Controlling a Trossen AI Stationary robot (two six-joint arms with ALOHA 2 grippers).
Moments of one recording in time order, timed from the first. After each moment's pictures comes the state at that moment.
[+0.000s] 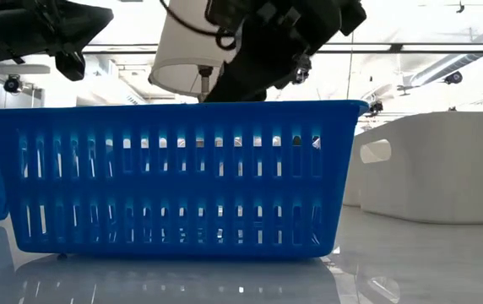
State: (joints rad) left arm -0.30 0.61 0.01 1.02 -0.50 0.03; right arm 0.19 1.92 1.32 -0.17 -0.16 -0.04
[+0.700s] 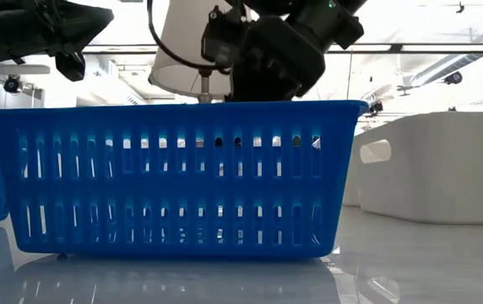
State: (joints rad) left arm -0.30 0.61 0.01 1.02 -0.50 0.03; right arm 0.19 1.98 1.33 -0.21 -0.05 0.03
